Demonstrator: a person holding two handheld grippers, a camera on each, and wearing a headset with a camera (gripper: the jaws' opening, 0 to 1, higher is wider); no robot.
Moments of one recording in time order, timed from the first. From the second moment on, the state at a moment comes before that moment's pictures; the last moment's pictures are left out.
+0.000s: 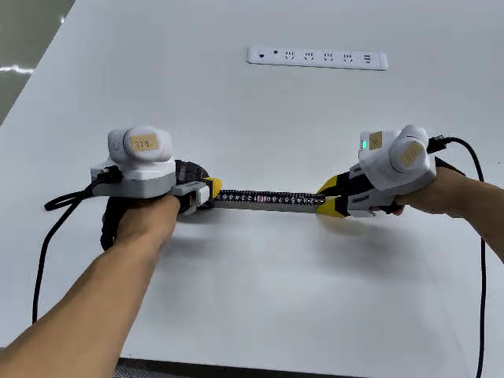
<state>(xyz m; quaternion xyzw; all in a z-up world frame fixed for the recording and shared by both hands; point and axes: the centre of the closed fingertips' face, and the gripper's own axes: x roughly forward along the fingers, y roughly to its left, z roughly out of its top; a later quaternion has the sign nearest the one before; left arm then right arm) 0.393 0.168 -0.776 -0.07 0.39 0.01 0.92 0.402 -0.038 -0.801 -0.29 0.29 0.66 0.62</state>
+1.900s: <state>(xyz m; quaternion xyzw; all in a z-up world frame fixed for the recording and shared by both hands) 0.393 0.169 -0.777 -0.08 0.40 0.01 0.91 0.398 0.009 -0.803 -0.28 0.28 0.67 0.62</state>
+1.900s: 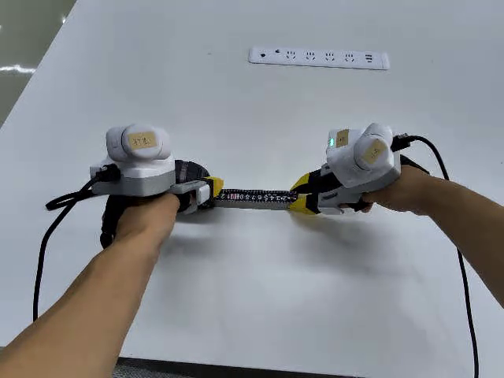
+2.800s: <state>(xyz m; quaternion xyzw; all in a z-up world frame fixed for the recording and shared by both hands) 0.392 0.168 -0.777 -0.08 0.40 0.00 0.91 0.388 0.042 -0.800 -0.28 0.27 0.68 0.62</state>
